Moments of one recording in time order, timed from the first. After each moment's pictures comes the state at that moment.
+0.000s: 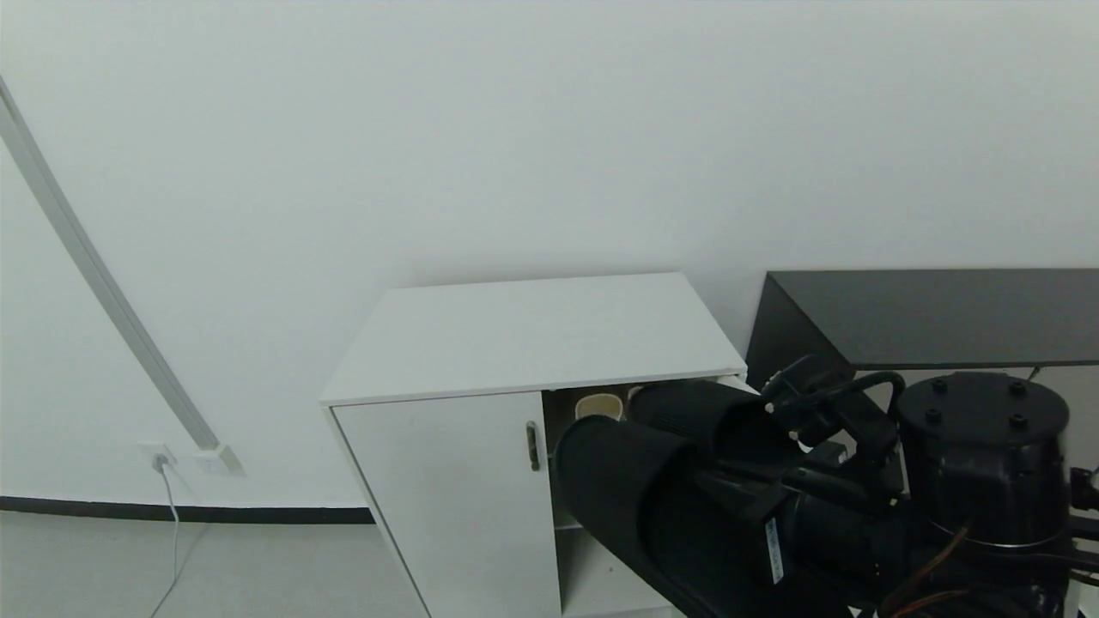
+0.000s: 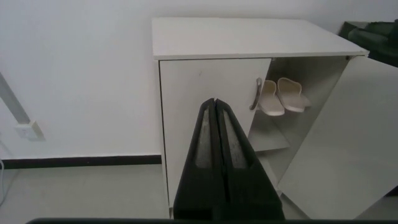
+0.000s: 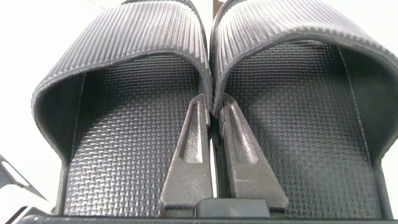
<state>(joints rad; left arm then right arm) 0.00 0.00 0.00 0.00 -0.03 -0.05 0.87 1.53 -0.60 -0.57 -0.18 0.12</state>
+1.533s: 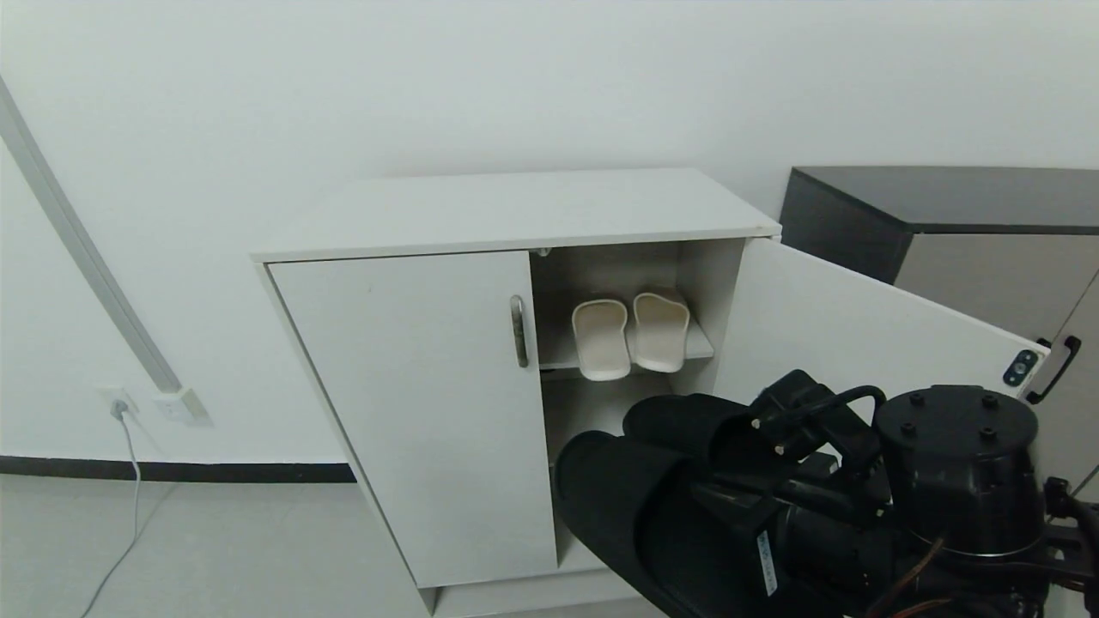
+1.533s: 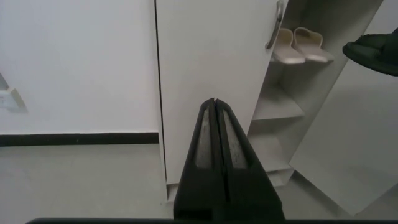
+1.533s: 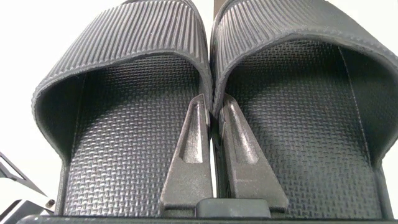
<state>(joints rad) 0.00 0.00 0.00 0.00 -0.03 -0.06 0.87 1.56 -0.59 -0.57 -0.18 0.12</state>
